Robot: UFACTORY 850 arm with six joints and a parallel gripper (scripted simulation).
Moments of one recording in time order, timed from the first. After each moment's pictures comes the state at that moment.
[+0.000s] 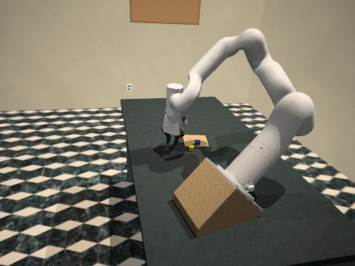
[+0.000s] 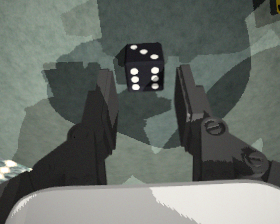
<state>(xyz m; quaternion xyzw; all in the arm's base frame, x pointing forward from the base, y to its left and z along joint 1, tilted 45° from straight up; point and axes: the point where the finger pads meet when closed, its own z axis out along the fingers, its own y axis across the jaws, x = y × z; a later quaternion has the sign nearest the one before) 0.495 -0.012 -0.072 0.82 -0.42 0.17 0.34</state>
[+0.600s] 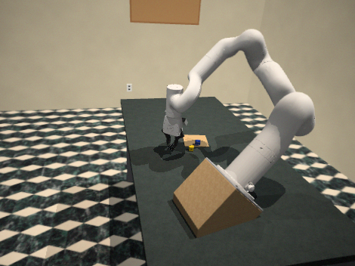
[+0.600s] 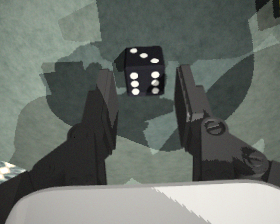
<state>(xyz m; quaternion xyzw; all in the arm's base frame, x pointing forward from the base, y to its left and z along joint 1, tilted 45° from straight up) 0.495 -0.015 -0.076 0.82 -0.42 0.17 0.34</state>
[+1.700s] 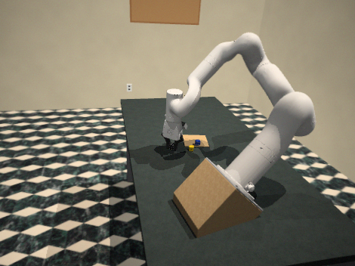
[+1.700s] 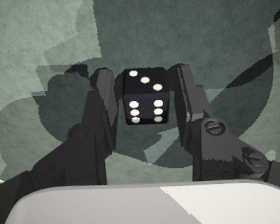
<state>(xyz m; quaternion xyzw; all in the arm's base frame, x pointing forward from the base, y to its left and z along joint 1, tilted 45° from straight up) 0.495 -0.033 -0.093 0.82 -0.42 0.17 0.34</state>
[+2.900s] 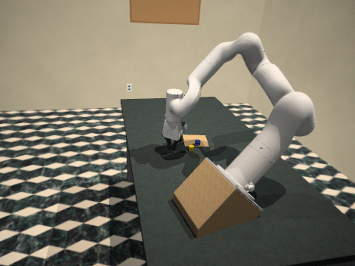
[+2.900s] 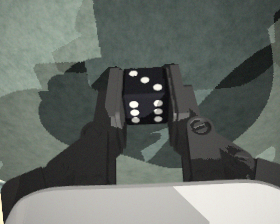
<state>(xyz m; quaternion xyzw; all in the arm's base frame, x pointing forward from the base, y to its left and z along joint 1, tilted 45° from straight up) 0.495 -0.033 -0.093 0.82 -0.42 0.17 0.34</state>
